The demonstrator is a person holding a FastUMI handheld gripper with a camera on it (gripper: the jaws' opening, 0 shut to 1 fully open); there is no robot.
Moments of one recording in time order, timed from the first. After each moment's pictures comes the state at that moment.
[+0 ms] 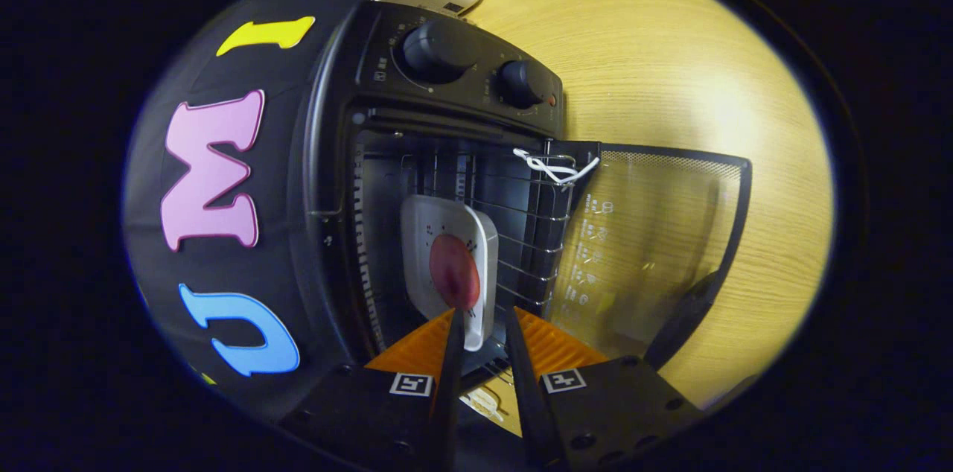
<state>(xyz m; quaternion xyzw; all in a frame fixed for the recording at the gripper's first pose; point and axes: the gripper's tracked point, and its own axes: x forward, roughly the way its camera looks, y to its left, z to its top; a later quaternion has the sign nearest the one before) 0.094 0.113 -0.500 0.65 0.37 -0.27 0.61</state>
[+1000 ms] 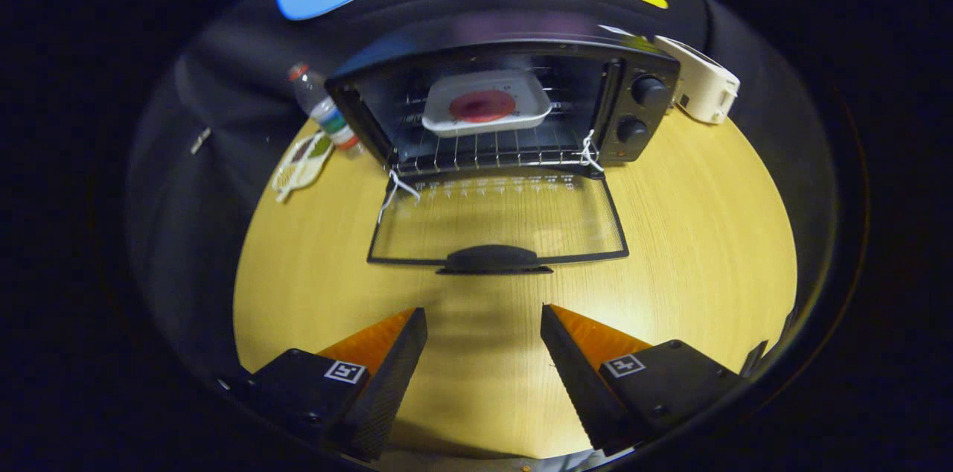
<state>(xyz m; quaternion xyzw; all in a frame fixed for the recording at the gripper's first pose) -0.086 0.139 -0.498 0.07 0.59 0.01 0.80</state>
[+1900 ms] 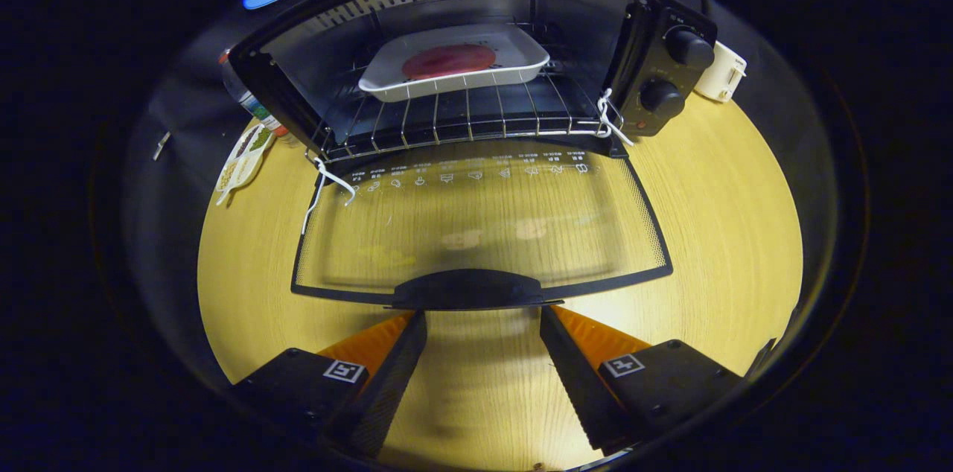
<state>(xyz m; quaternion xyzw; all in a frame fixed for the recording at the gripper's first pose) -0.052 0.124 -0.566 0.08 0.61 -0.04 0.79</state>
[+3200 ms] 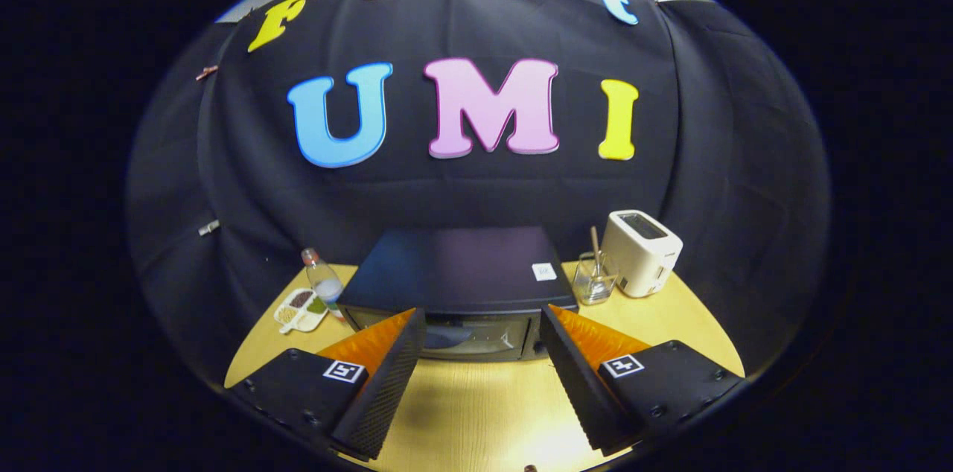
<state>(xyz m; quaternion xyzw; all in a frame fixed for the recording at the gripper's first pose) 0.012 0.045 -0.280 0.06 0.25 -0.04 0.97</state>
